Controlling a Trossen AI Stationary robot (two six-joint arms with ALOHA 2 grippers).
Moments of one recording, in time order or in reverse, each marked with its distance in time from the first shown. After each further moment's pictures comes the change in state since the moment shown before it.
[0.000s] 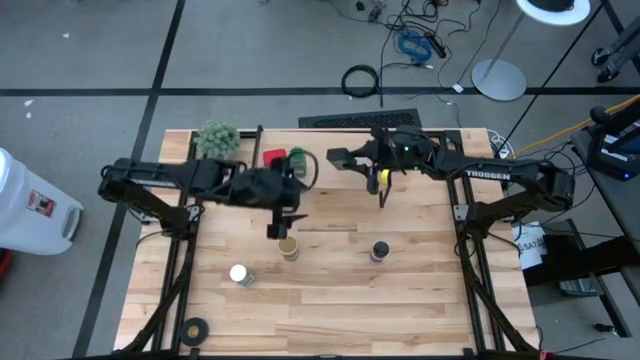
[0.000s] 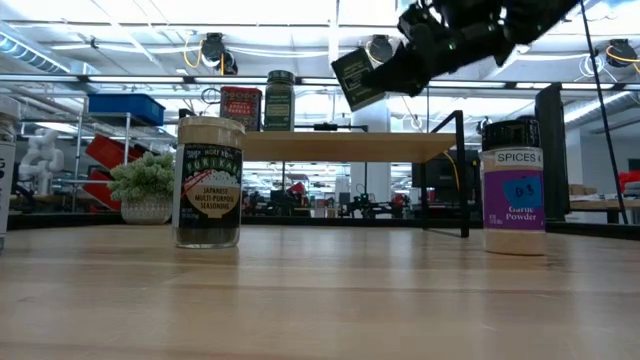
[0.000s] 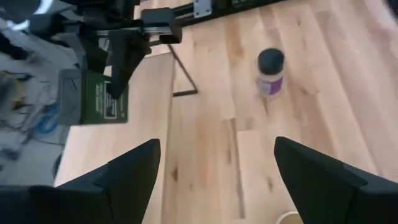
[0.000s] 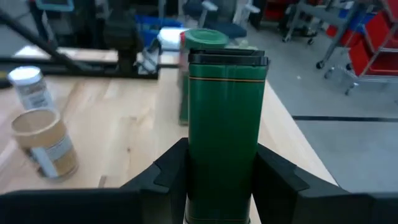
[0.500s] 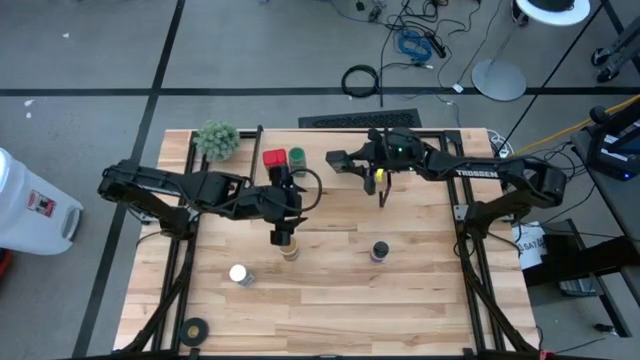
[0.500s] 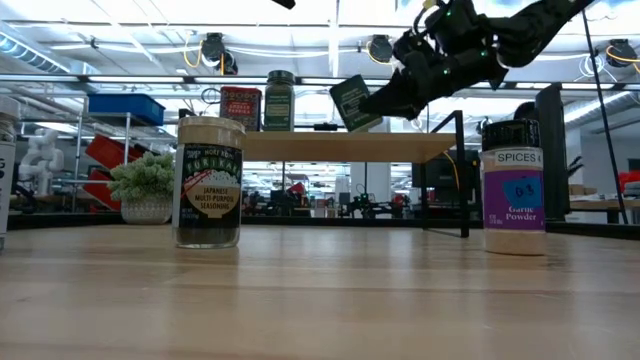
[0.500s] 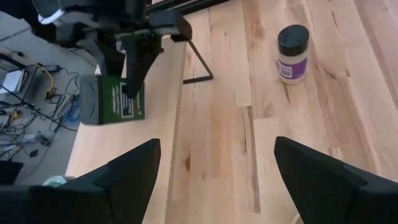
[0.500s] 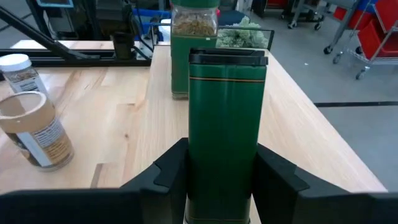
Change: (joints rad) left arm -0.064 0.000 -0.106 0.061 -0.145 -0.022; right arm -0.038 0.088 -0.059 0.111 -0.049 0.027
